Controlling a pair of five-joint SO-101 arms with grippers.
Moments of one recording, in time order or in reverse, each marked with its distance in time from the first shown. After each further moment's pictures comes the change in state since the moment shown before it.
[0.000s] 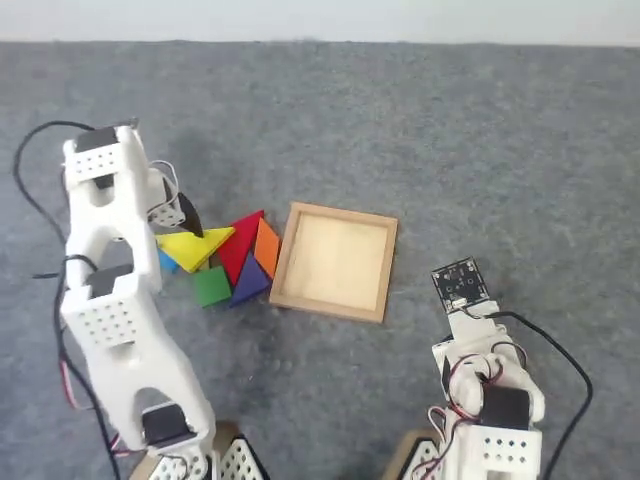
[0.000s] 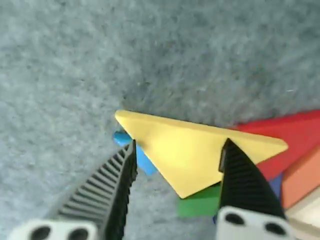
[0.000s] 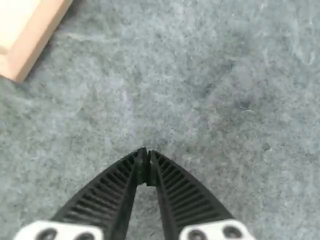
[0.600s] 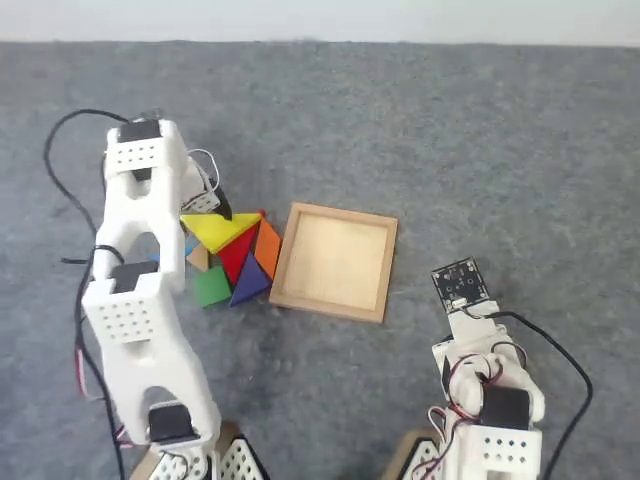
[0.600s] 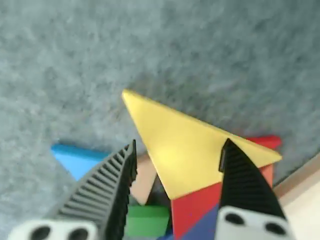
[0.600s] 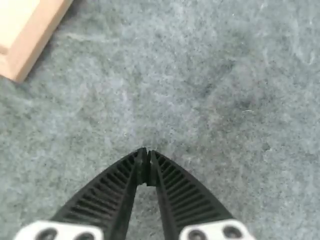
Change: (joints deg) left arm 8.0 0.0 0.3 -4.8 14.9; right arm 0.0 0.0 0.0 0.0 0.0
